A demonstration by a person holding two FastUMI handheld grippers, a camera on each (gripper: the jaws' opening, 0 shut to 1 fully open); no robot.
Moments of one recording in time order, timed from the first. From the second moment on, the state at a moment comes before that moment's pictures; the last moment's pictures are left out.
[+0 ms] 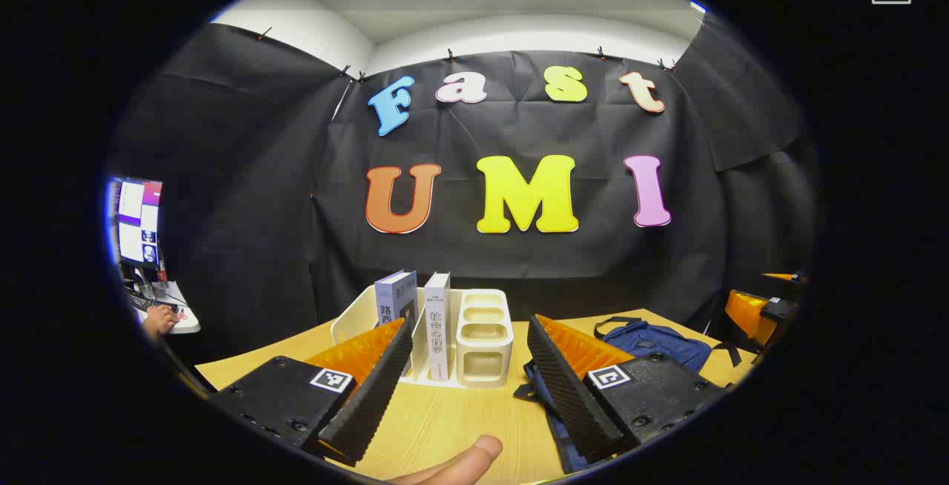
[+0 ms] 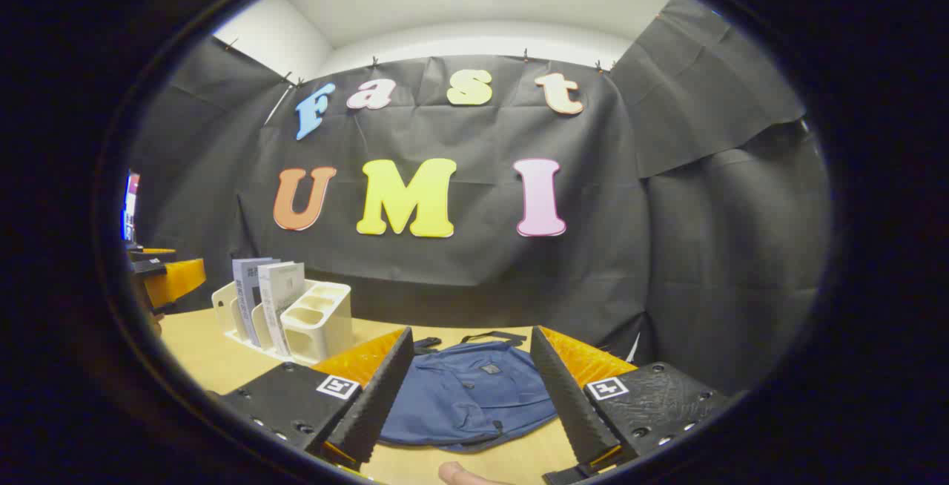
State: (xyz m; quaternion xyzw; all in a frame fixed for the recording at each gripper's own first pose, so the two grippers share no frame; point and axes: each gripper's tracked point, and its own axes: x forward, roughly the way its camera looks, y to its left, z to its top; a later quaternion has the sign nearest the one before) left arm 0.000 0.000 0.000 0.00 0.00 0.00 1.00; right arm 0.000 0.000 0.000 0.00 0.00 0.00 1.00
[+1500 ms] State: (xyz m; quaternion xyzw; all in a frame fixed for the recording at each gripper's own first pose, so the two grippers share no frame) left arm -0.003 0.062 0.004 0.03 0.01 0.02 1.00; right arm 0.013 0.088 -0.051 -0.11 0.08 0.01 0.99
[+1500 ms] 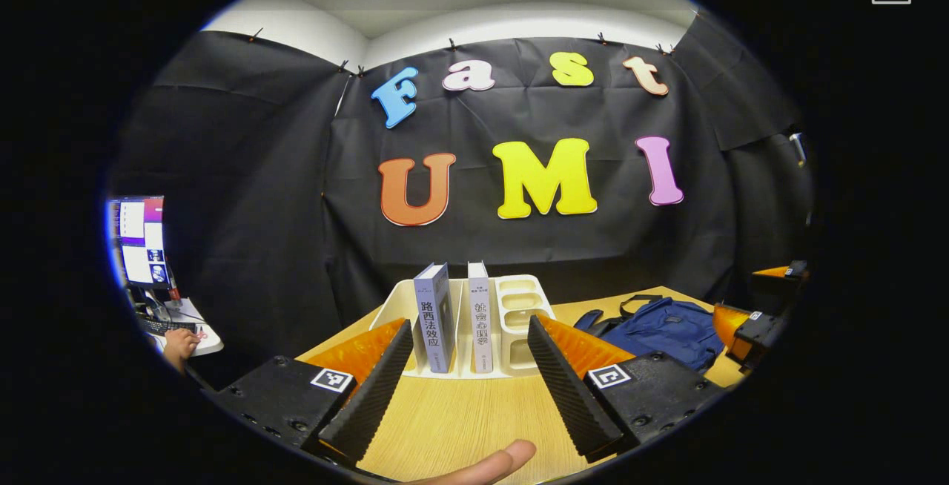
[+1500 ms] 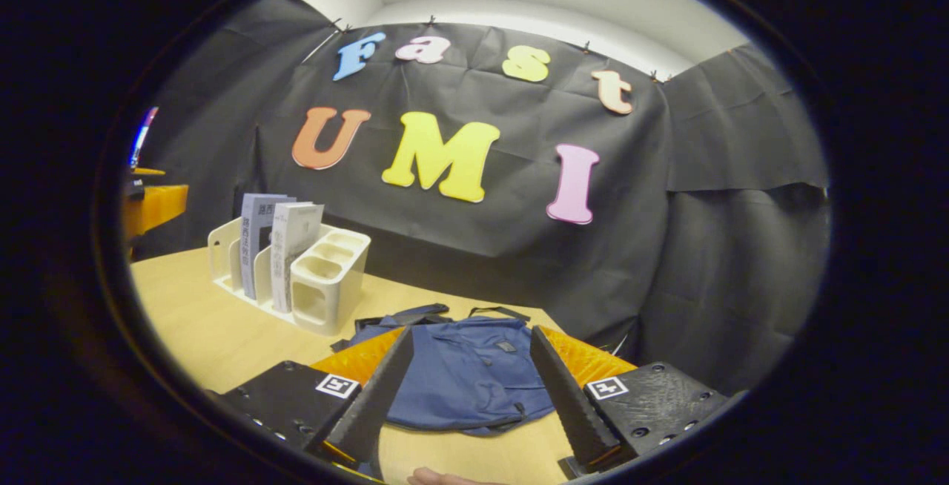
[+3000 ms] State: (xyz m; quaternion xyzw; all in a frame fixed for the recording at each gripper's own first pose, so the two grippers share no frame) left arm 0.002 0.086 0.001 0.03 0.02 0.04 1.00; right arm 0.081 0.168 -0.213 -0.38 0.23 -0.02 0.90
